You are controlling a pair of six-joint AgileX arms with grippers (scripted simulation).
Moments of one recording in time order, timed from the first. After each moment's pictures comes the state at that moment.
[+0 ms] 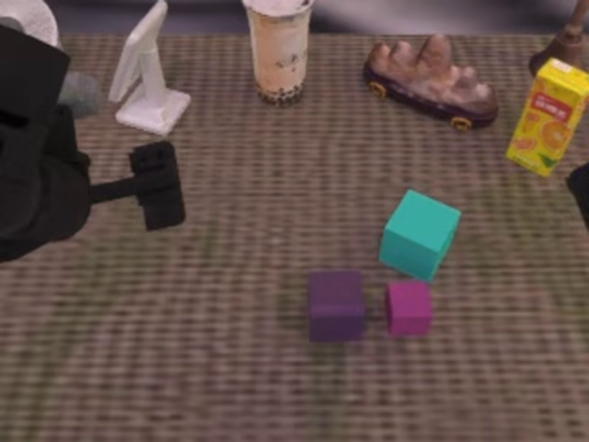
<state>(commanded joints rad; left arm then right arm) -0.40 1.21 0.95 -0.71 -0.02 -0.50 0.24 1.08 0.94 -0.64 0.00 -0.27</state>
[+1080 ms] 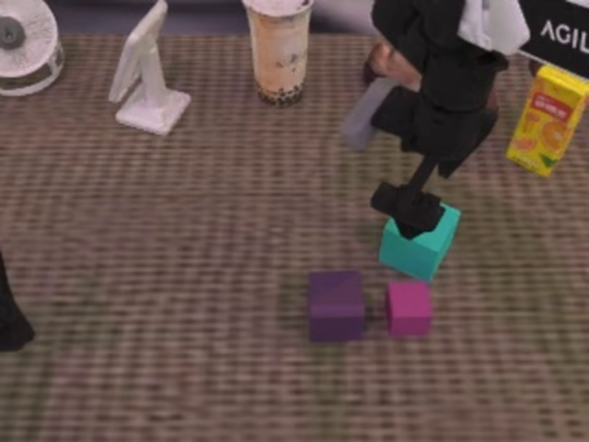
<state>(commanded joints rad) 0.02 0.00 0.00 0.00 0.00 0.00 0.48 2.20 1.90 -1.27 0.00 -0.55</state>
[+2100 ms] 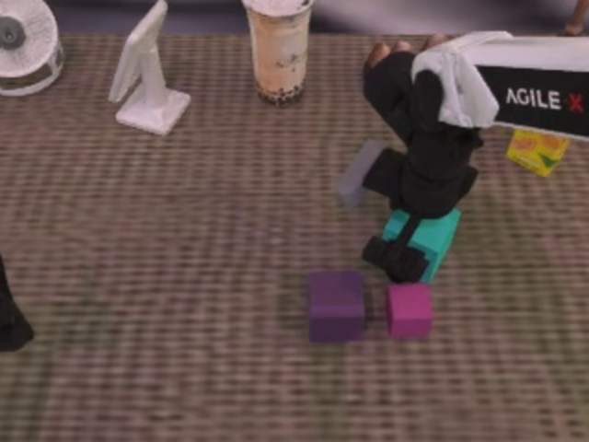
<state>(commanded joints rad) 0.02 0.00 0.00 0.00 0.00 0.00 0.48 2.28 1.67 -0.96 0.00 -0.54</state>
